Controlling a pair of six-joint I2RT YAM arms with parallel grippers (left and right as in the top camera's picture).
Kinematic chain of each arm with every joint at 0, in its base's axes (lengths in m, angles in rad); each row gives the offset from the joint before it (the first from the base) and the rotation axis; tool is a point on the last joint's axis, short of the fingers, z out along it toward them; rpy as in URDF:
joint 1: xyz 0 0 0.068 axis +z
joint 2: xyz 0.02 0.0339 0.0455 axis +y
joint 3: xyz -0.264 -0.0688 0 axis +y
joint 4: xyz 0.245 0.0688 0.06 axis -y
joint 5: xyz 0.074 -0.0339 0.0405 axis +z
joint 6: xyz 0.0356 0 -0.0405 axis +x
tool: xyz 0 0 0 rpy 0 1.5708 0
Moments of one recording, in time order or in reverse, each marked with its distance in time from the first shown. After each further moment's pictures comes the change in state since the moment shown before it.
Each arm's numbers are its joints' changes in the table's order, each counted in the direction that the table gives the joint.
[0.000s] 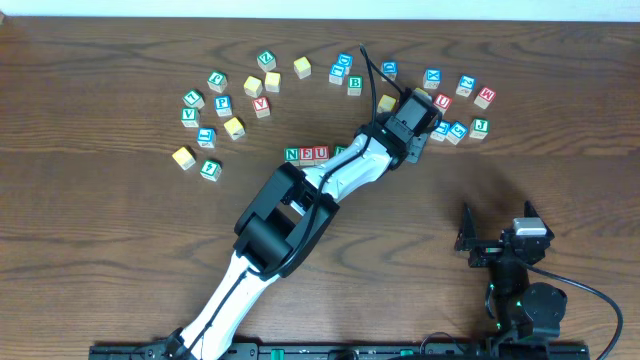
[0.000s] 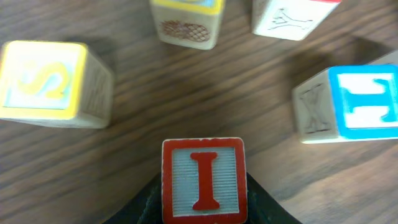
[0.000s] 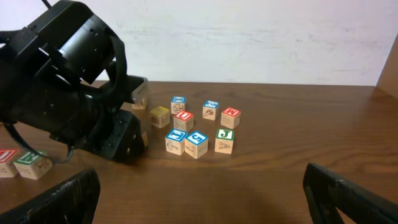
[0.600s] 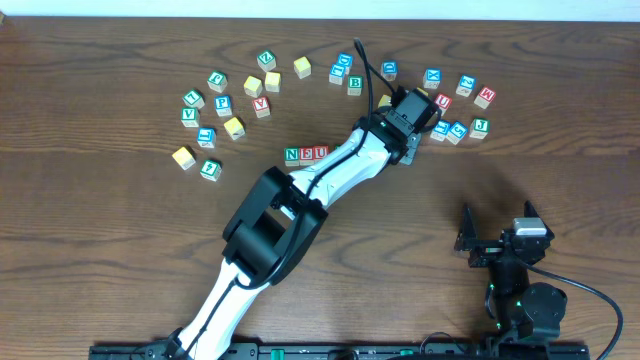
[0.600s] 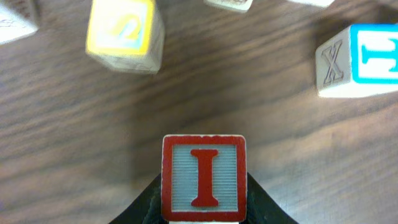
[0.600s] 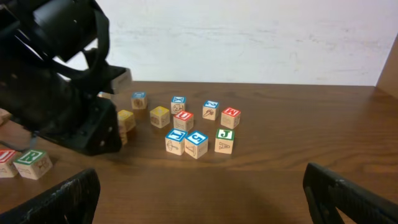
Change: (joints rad) left arm 0.000 -0.092 -0.004 -0.229 0.031 -0.053; right arm 0.000 0.000 0.000 0.000 0.000 0.000
